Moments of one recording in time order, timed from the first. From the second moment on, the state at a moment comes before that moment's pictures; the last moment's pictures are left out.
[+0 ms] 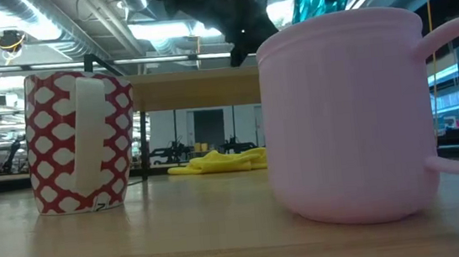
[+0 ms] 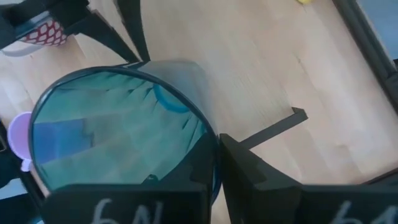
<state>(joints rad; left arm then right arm) 0.19 1.84 1.48 -0.22 0.20 -0.14 -0.32 1.53 1.89 -1.57 -0.07 0.24</state>
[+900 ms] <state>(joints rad) 0.19 1.90 1.48 -0.15 0.21 -0.14 -0.32 1.54 1.89 -1.57 -0.14 0.28</state>
